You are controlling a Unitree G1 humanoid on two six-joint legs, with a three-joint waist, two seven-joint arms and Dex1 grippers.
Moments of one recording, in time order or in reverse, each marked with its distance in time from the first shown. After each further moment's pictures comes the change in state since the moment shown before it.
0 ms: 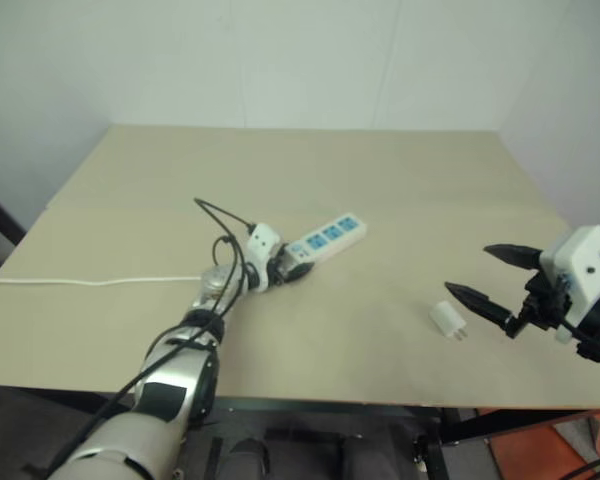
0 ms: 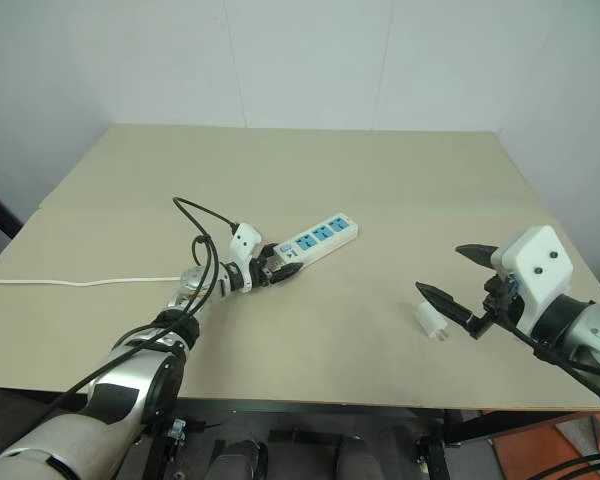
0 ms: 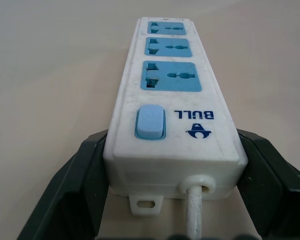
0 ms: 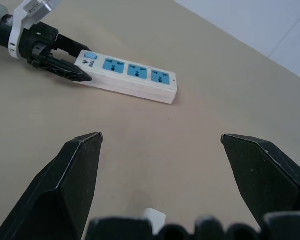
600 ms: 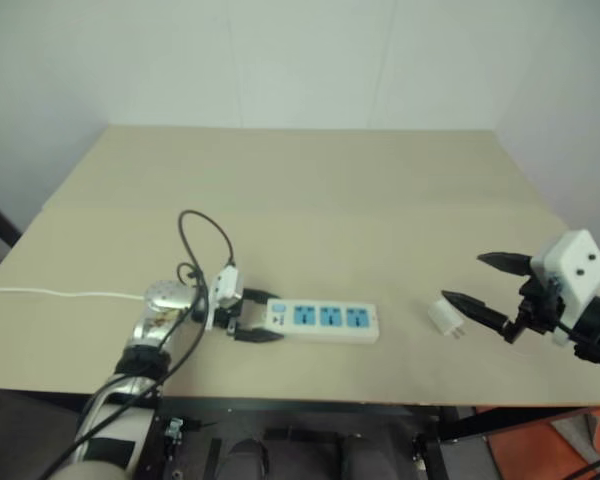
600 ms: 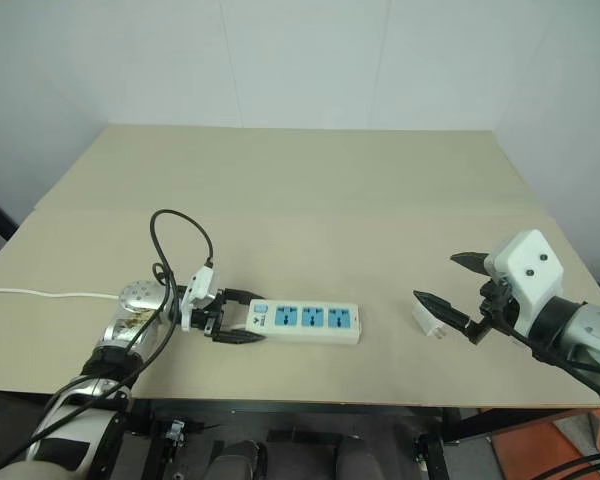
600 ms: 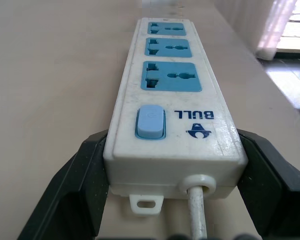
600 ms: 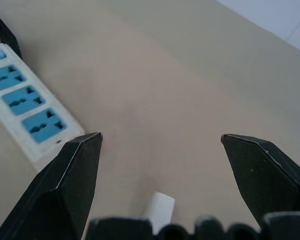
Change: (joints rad) left arm 0.364 0.246 -0.097 -0.581 -0.115 0.069 -0.686; right arm 0.004 -0.039 0.047 0.040 0.001 -0.002 0.043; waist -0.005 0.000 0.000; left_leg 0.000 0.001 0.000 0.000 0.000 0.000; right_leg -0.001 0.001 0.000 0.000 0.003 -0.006
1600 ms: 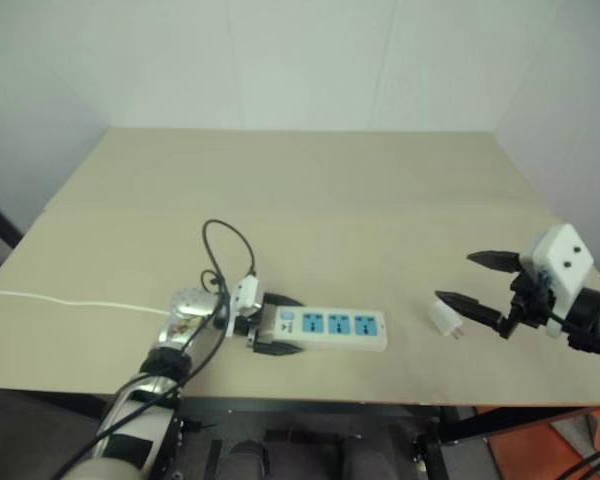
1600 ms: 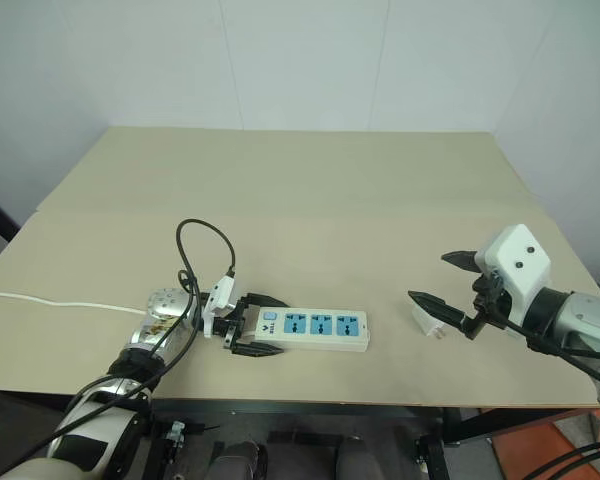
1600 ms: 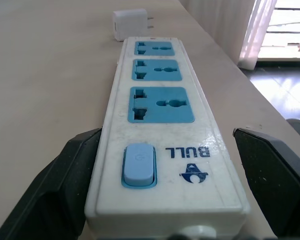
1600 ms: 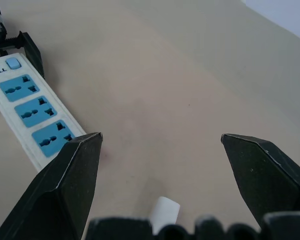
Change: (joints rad) left arm -0.054 -0.091 -0.074 0.137 -0.004 -0.128 0.021; right arm -0.074 -0.036 0.060 0.069 -0.007 -0.012 0.042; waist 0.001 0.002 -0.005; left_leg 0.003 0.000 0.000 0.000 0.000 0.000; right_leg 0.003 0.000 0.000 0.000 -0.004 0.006
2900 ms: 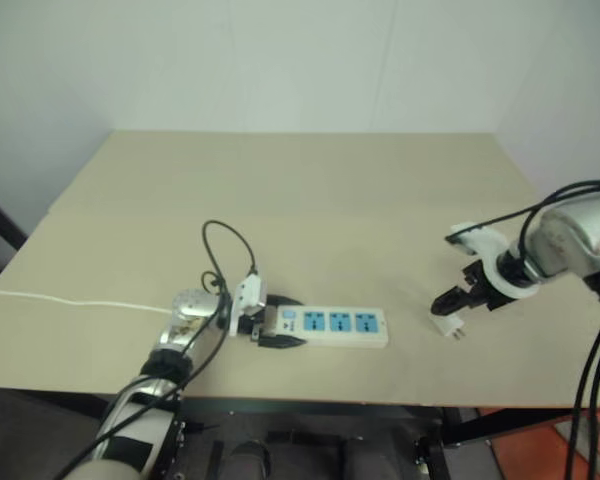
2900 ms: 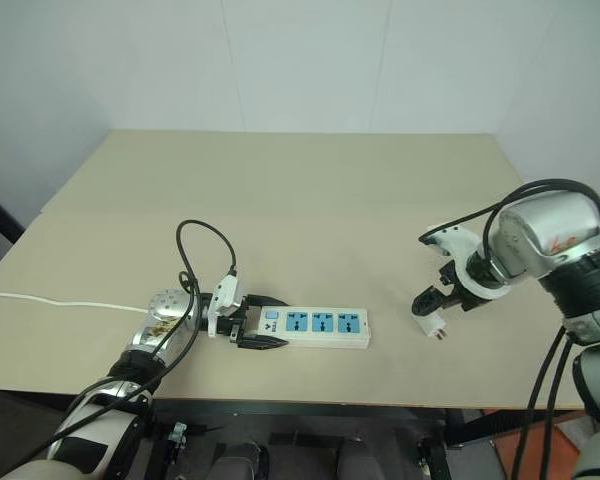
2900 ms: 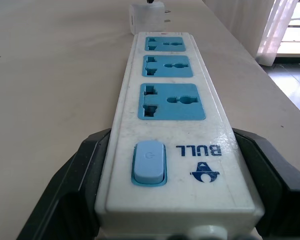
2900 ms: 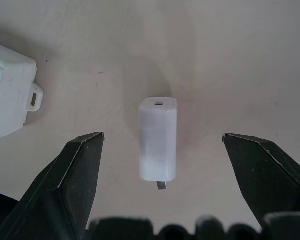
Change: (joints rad) left arm 0.023 0.003 0.001 -0.055 0.001 0.063 0.088; right arm -1.069 -0.095 1.060 0.728 0.191 0.924 -0.212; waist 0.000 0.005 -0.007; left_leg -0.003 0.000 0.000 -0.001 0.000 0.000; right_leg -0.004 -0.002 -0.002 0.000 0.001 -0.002
